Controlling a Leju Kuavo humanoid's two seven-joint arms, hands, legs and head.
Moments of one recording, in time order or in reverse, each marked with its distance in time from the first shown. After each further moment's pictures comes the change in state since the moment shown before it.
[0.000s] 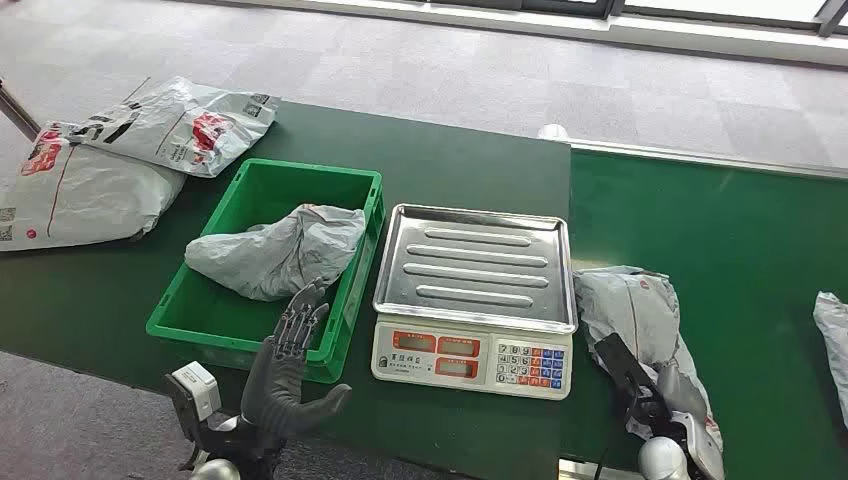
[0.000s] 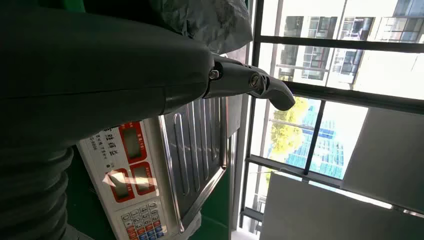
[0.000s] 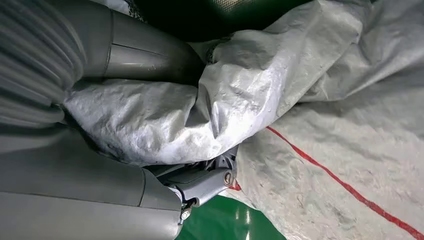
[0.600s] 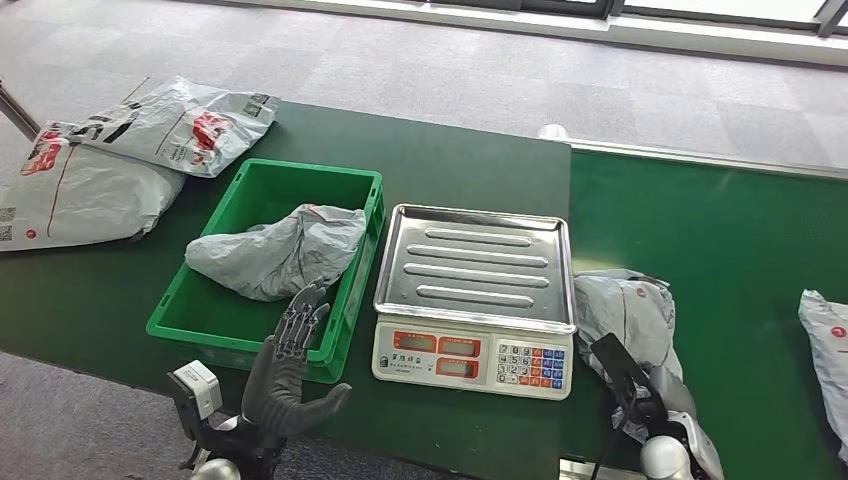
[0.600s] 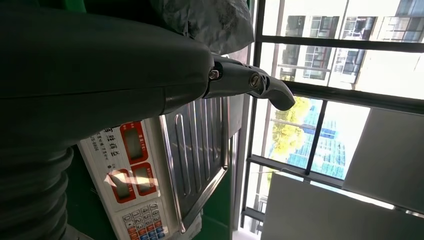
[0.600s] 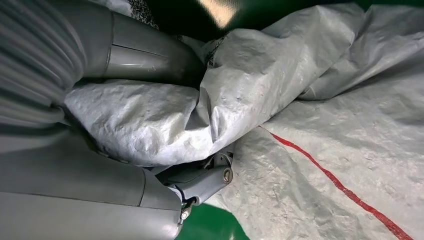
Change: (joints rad) left arm -0.002 0.000 0.000 0.003 0.000 0.000 0.006; right arm -0.004 0.000 -0.001 0.006 -0.103 0.083 -0.073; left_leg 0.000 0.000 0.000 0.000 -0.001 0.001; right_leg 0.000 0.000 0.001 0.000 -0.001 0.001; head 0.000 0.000
